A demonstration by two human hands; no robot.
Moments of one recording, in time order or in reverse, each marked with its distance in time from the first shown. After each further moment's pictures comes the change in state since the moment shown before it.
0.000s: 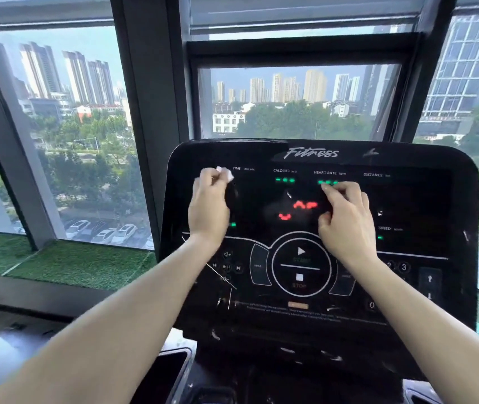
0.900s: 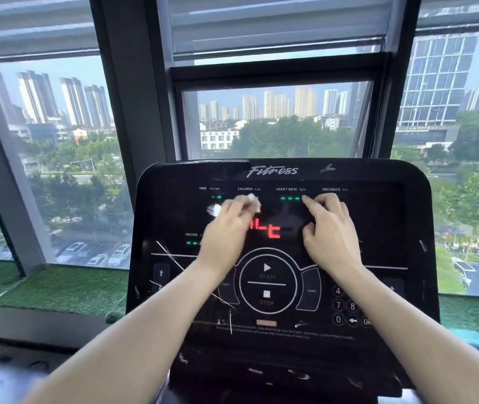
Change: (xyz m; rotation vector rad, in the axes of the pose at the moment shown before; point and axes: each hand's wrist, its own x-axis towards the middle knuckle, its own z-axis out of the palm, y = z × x) left_hand -0.016 0.061 0.034 0.131 -0.098 0.432; right_hand 0.012 0.033 -0.022 -0.004 -0.042 -0.037
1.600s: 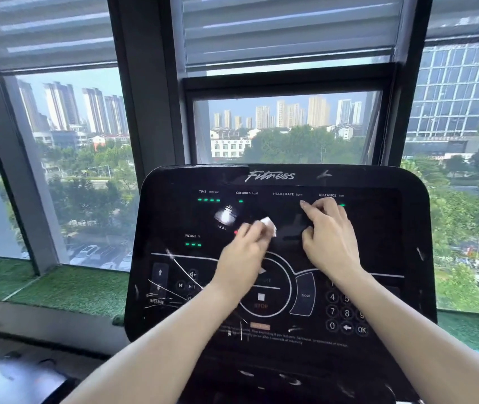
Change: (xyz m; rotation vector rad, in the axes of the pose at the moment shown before) left_hand -0.021 0.037 0.014 0.058 -0.077 0.024; right_hand 0.002 0.008 -0.009 -0.017 -0.048 -0.031
